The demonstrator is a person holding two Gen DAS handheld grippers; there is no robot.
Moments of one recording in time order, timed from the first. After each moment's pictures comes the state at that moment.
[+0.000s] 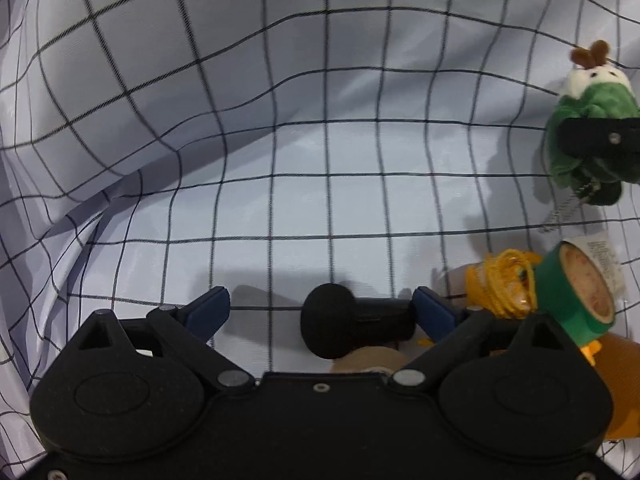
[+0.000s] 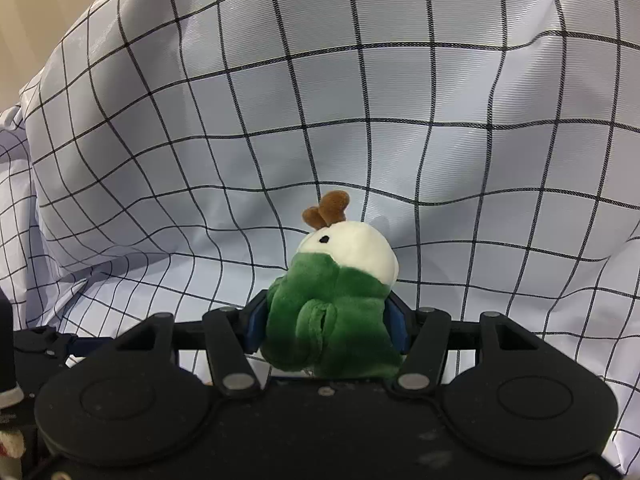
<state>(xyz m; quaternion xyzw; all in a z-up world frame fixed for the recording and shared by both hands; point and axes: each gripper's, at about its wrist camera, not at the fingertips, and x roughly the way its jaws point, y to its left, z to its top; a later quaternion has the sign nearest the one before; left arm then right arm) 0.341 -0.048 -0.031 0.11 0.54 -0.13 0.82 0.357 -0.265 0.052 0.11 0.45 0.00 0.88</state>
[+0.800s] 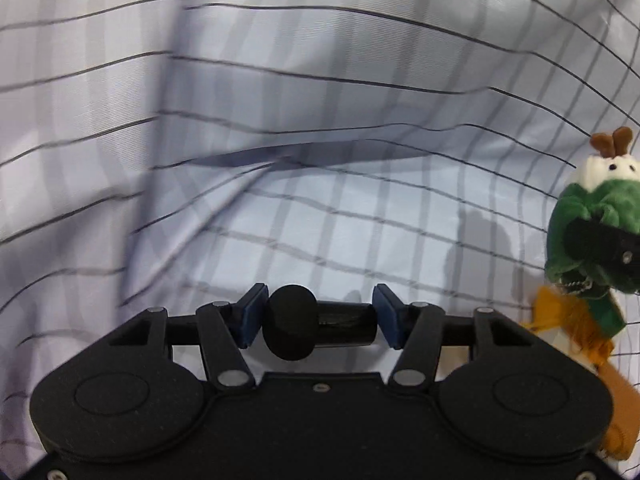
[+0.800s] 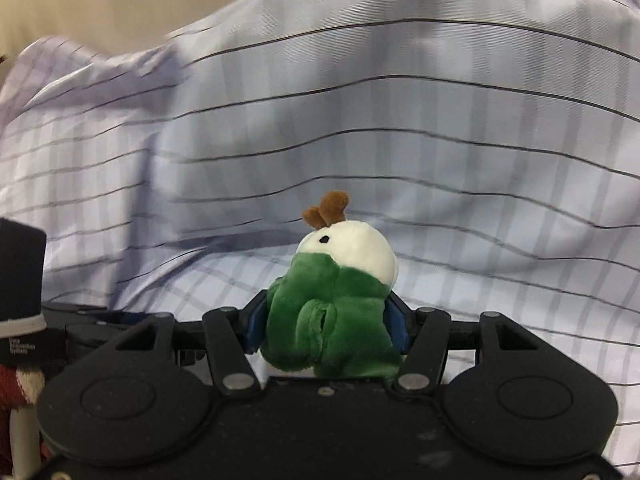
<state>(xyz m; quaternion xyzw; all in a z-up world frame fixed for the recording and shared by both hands) 0.326 0.079 0.000 -0.02 0.51 -0.05 0.86 0.336 -0.143 0.083 0.07 0.43 0.12 0.89</state>
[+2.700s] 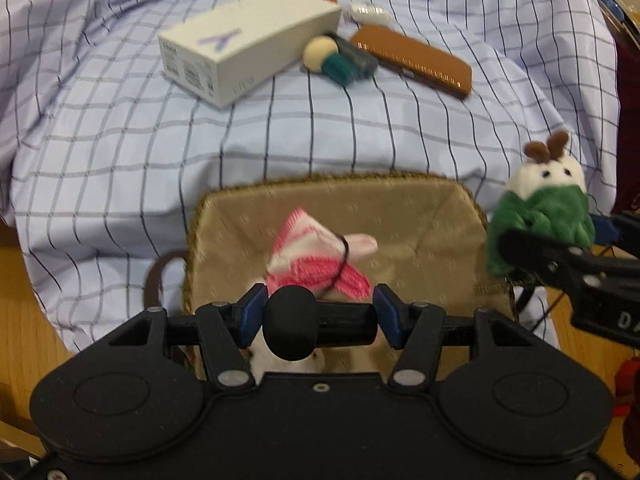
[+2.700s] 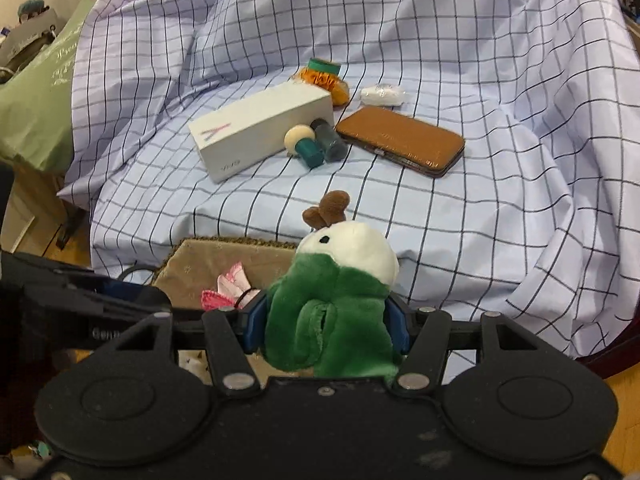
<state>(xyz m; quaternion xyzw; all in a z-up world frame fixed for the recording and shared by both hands) -0.037 -0.017 0.009 0.04 0.55 -0.18 0.82 -0.097 -0.206 0.072 0.07 0.46 0.05 0.88</state>
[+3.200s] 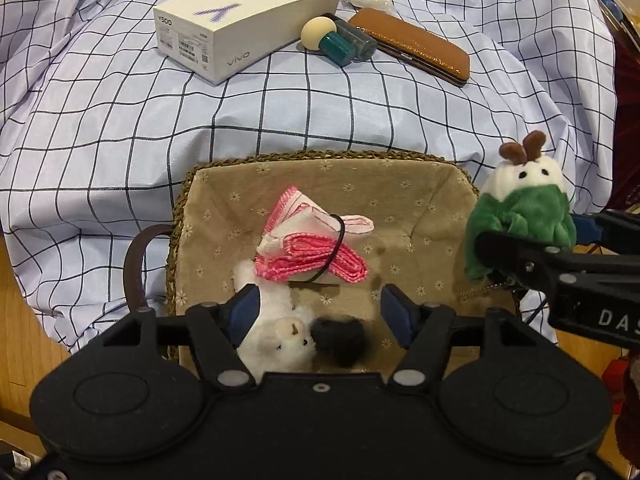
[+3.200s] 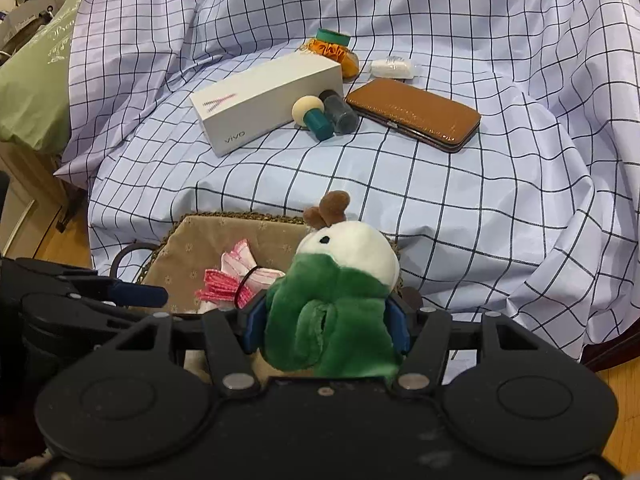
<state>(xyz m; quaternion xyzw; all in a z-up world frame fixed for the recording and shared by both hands) -0.041 -0.012 -0.003 0.02 0.55 -0.19 0.81 -0.088 -0.193 0.057 0.07 0.49 0.05 0.87</state>
